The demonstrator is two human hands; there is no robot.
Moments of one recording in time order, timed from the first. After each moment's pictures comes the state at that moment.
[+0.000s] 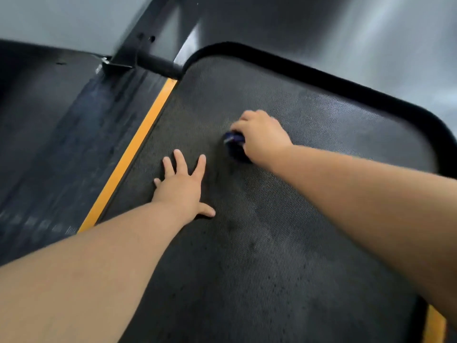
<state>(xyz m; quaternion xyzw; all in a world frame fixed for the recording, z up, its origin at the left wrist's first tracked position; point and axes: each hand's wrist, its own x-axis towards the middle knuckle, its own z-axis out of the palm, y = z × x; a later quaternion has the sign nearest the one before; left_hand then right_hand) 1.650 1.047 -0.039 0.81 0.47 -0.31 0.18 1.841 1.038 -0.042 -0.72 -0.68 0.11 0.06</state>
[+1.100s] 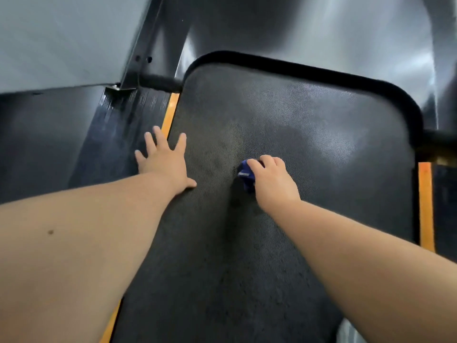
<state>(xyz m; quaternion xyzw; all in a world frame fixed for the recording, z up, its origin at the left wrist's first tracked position) 1.611 1.128 -0.005 0.85 0.43 -0.30 0.10 1.744 0.958 -0.025 -0.87 -0.45 0.18 0.03</state>
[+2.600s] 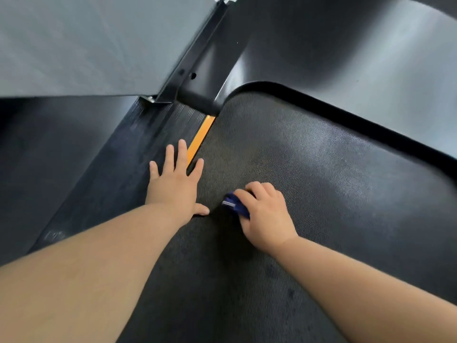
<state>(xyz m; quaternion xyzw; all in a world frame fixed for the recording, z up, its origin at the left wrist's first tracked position) 1.603 1.150 -0.040 0.86 0.42 -0.27 0.03 1.753 1.019 -0.068 -0.74 -0.64 0.10 0.16</state>
